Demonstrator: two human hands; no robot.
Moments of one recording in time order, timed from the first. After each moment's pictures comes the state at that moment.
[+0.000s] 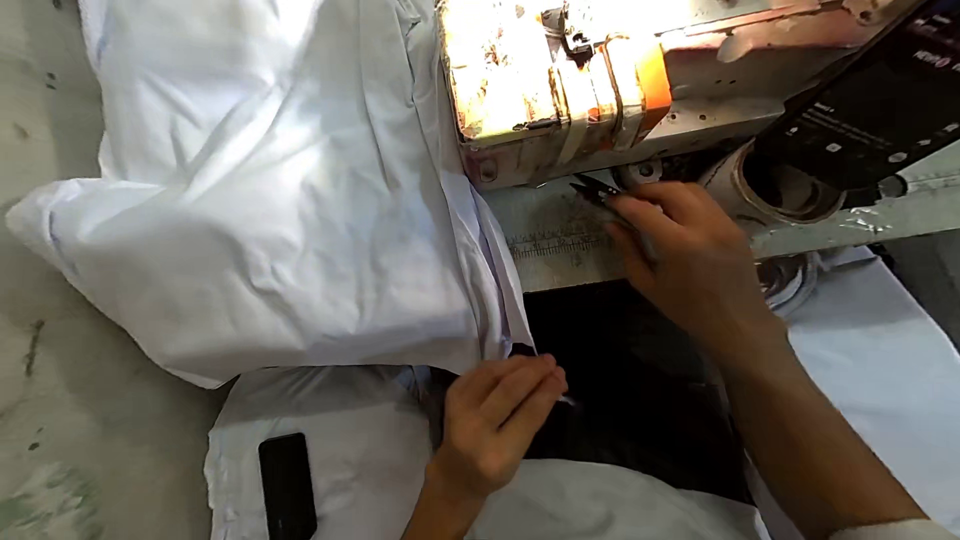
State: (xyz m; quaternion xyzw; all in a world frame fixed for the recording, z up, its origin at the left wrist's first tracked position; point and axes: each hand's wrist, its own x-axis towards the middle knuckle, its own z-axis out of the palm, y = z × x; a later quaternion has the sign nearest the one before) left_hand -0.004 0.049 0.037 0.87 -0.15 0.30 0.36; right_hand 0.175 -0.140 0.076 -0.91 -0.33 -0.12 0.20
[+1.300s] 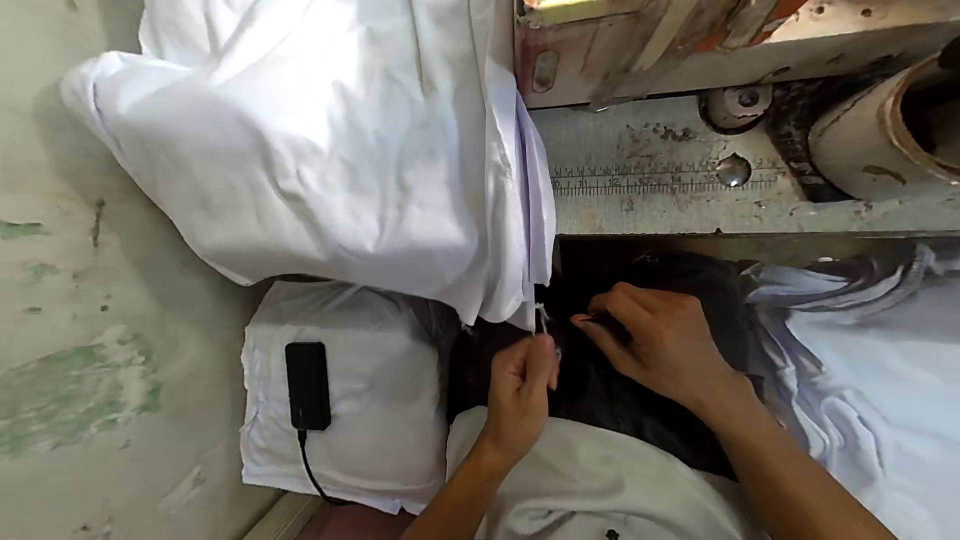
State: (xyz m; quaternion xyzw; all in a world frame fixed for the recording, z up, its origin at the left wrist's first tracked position) left_hand -0.043 -0.012 0.012 0.56 0.18 0.11 0.80; right_hand 0.087 -0.150 0.008 -0.83 -0.44 0.00 0.34
